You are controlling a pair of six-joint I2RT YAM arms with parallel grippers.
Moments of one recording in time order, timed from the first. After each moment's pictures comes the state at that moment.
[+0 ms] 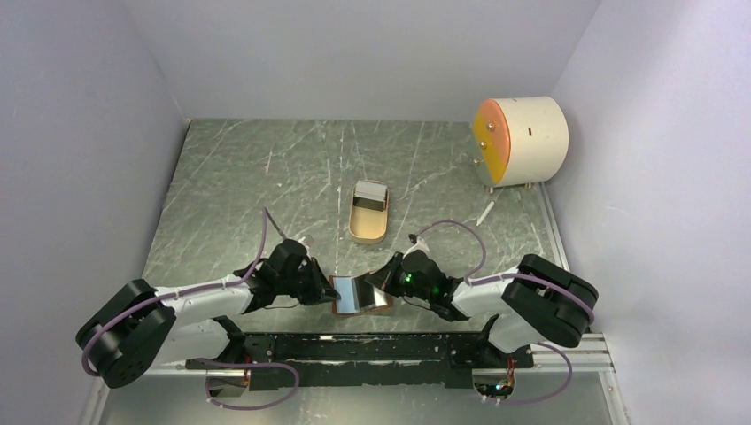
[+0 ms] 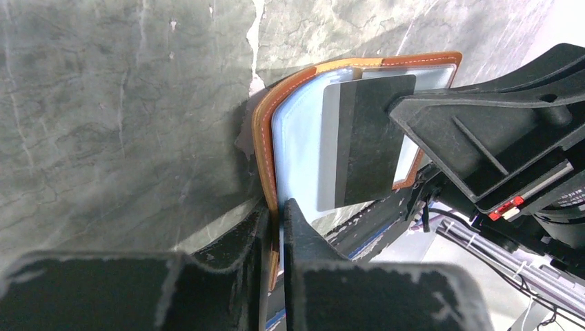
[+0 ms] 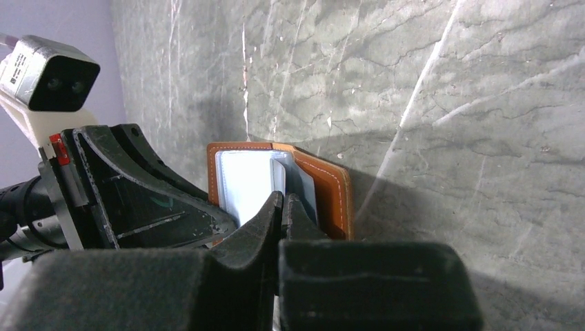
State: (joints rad) left arm -0.75 1.17 0.29 0.08 0.27 -1.10; right arm 0.94 1.43 0.25 0.65 0.07 1.17
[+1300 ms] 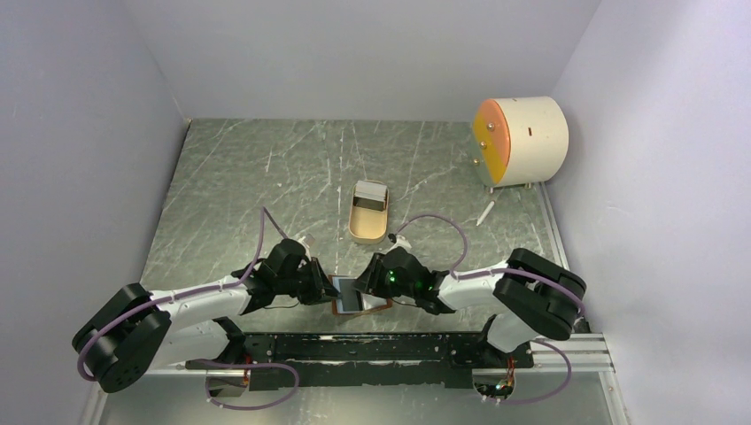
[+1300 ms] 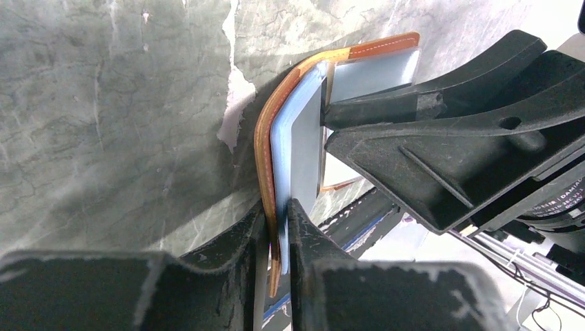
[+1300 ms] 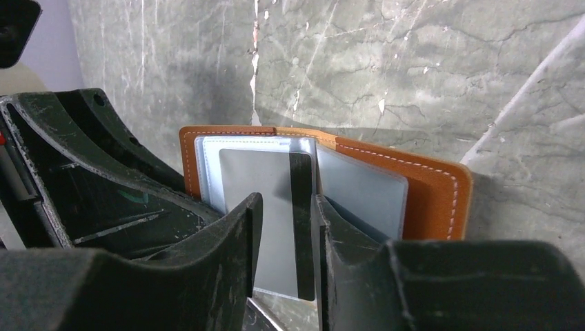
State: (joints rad) left arm -0.75 1.14 0.28 0.09 0.29 -1.11; right arm 1.02 1.50 0.40 0.48 0.03 1.10
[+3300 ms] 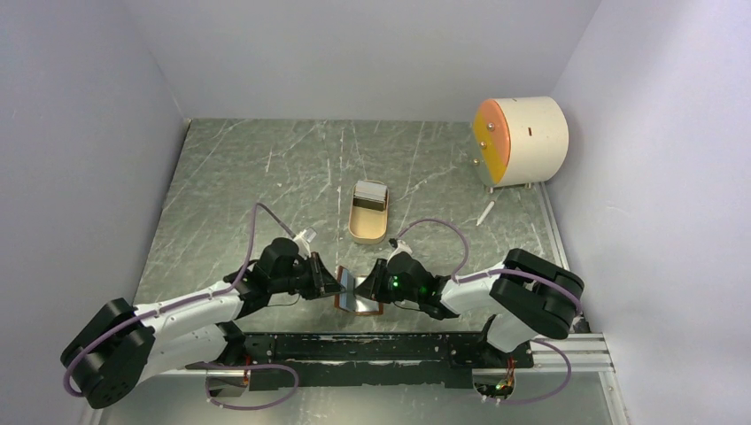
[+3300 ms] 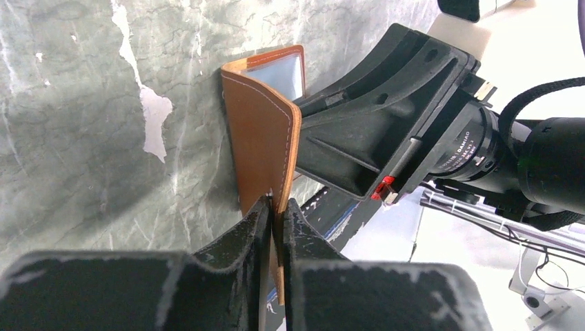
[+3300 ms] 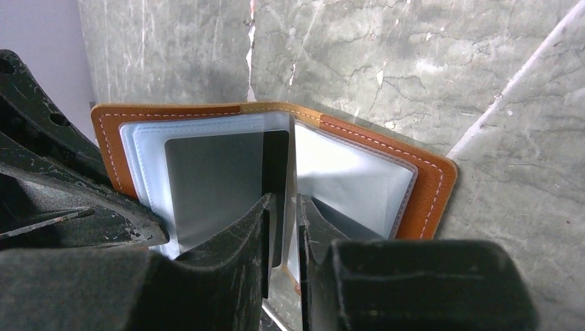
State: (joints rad) left arm -0.75 1.02 0.27 0.15 0.33 -1.05; right arm 1.02 1.51 0.34 0.58 -0.01 1.09
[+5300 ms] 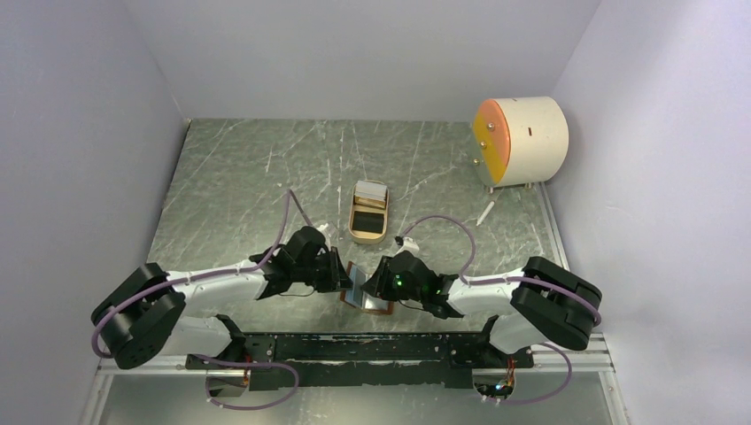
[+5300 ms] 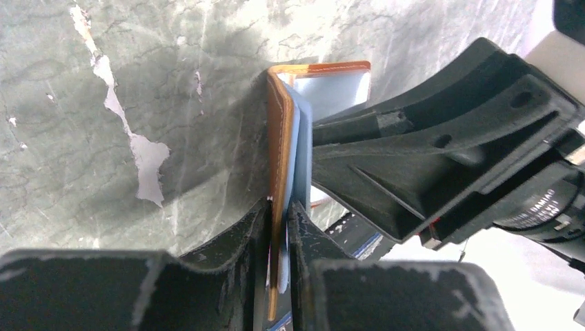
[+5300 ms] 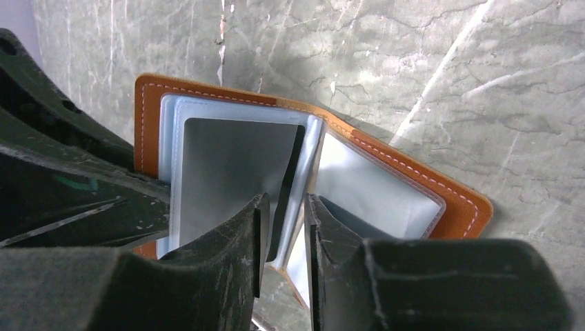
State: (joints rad) left arm -0.83 1.26 0.46 0.05 0.25 -0.96; right arm 1.02 1.40 0.35 0.39 0.09 1.04
